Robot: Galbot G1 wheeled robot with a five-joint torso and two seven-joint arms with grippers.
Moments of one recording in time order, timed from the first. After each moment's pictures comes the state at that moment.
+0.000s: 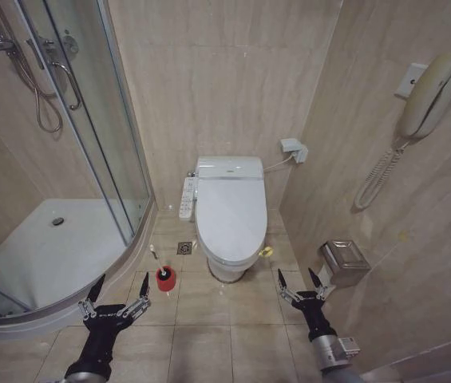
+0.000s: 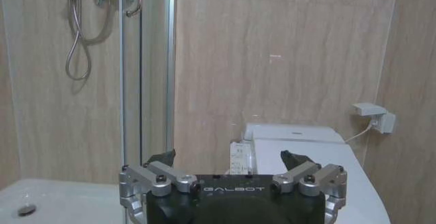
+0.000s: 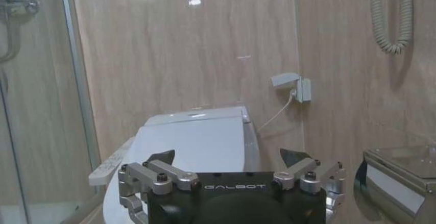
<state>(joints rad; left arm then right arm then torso) 1.89 -1.43 -0.59 -2.45 -0.18 0.01 -0.05 -1.55 1.42 0.58 1.86 0.27 0.30 -0.09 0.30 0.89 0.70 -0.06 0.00</state>
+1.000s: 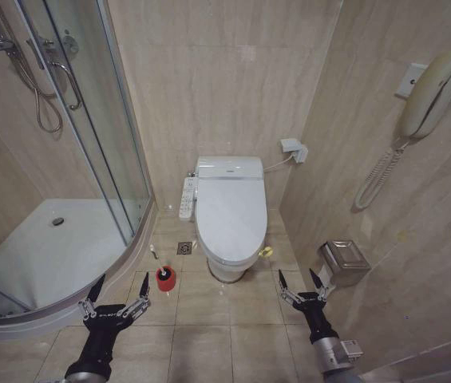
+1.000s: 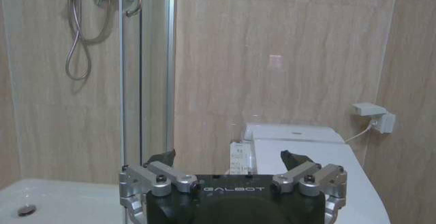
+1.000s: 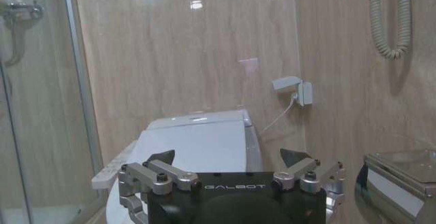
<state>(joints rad) 1.89 -1.43 -0.59 -2.45 -0.18 0.01 -0.05 -1.57 1.42 0.59 1.87 0.28 0.31 -0.10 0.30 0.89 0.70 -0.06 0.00</state>
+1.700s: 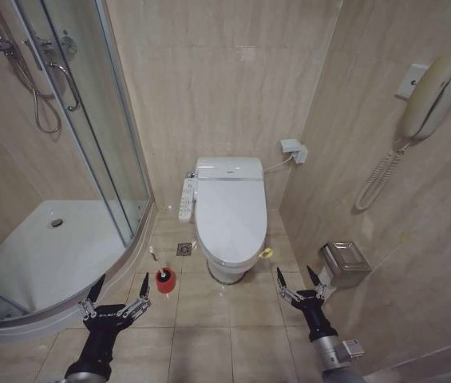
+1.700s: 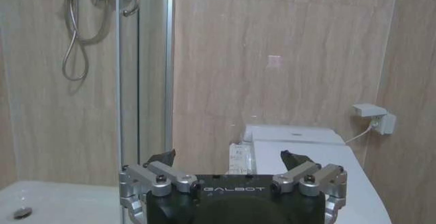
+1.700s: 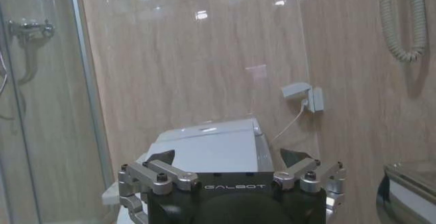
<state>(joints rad) 1.89 -1.43 -0.59 -2.45 -0.18 0.01 -0.05 -1.56 1.42 0.59 1.87 0.33 0.33 -0.15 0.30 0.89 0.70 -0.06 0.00</state>
